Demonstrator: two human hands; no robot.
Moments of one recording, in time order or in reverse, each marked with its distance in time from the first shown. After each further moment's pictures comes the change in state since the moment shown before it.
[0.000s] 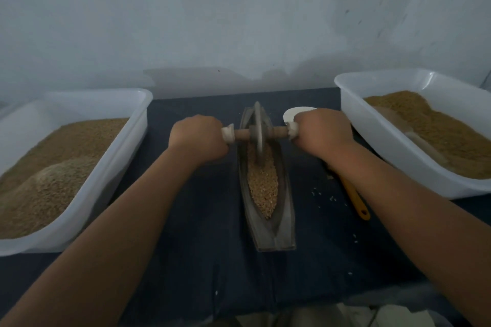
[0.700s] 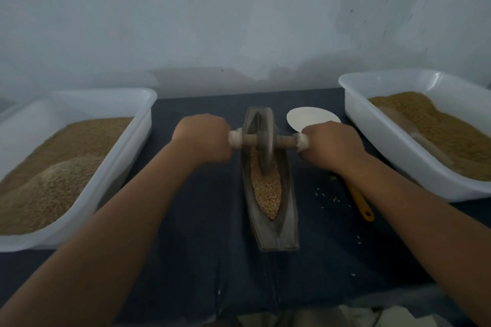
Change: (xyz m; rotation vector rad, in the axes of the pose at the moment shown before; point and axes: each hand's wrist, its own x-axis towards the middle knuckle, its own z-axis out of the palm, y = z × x) left_hand -0.008 0.003 -0.021 0.051 -0.109 0.131; right_hand -0.023 0.008 0.007 0.132 -0.193 0.043
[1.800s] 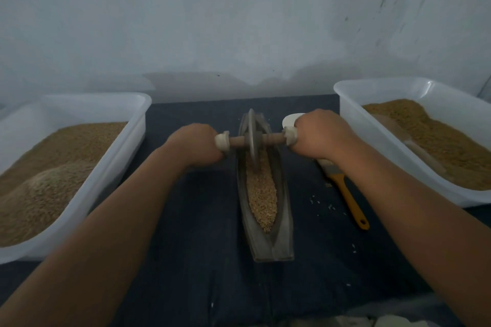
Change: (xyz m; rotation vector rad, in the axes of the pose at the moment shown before) left_hand 0.026 -0.024 0.031 -0.194 -0.051 -0.033; right_hand 0.031 -0.008 -0.032 -0.054 -0.040 -0.061
